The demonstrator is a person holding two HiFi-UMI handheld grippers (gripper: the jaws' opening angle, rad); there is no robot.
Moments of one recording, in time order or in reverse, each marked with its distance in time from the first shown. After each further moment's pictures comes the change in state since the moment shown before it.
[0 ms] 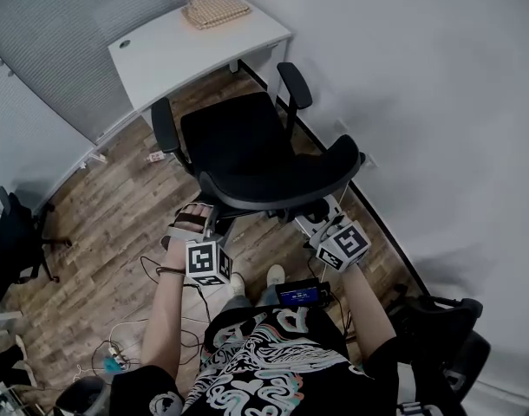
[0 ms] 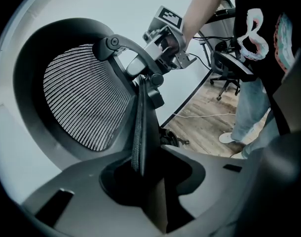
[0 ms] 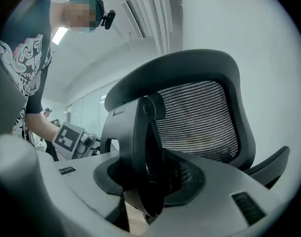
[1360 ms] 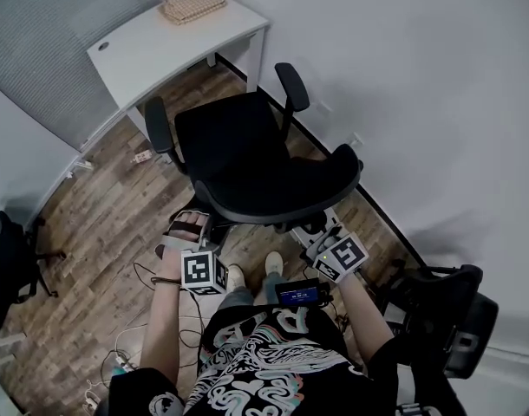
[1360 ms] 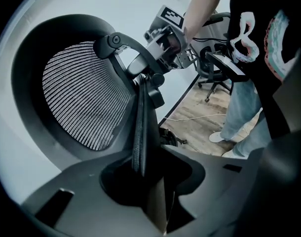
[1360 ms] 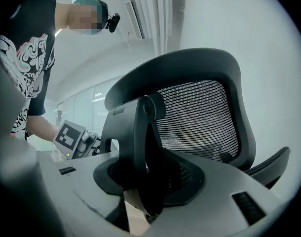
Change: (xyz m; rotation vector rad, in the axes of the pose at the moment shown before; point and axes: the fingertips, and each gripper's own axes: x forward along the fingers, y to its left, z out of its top) left arm -0.040 -0.044 -0.001 0.061 -0.075 -0.084; right arm -0.037 0.060 -0.009 -0.001 -0.005 -0.119
